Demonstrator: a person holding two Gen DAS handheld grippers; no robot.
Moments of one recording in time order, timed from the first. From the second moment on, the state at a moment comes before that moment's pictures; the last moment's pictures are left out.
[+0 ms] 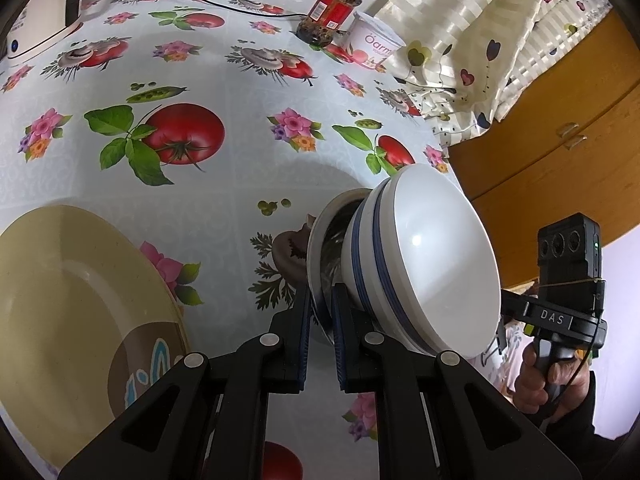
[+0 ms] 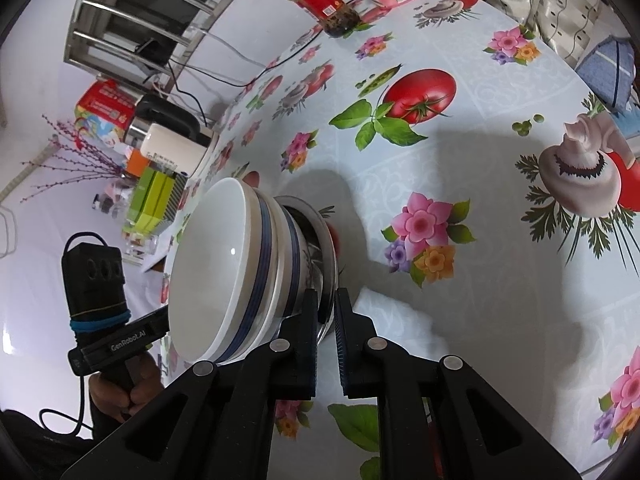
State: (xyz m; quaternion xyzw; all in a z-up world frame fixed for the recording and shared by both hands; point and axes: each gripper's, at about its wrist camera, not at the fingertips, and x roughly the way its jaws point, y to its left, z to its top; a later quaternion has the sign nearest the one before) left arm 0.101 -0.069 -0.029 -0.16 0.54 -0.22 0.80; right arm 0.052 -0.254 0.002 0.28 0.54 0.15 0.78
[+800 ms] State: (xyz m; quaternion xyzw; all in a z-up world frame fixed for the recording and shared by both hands) left arm 0.095 -0.065 -0.015 -0.16 0.52 -0.21 0.81; right arm 0.049 -0.248 0.016 0.27 0.53 0.16 0.79
